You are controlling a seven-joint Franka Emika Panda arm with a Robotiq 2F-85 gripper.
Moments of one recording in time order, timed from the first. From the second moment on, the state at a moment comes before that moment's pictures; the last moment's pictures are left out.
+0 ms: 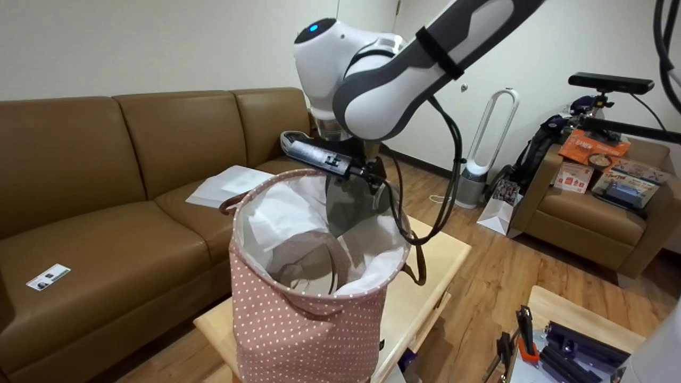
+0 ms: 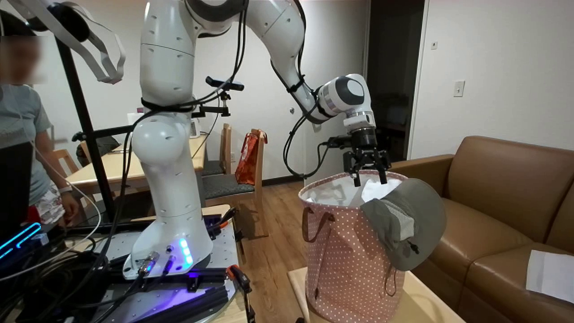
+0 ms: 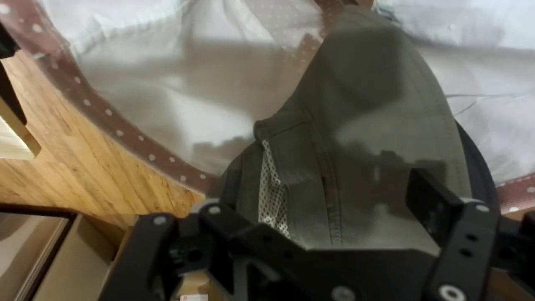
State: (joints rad) arm 0.04 0.22 -0.04 -2.14 -0.63 2.19 1.99
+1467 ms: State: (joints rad) arm 0.12 0.34 -0.04 -2.05 -0.91 2.19 2.19
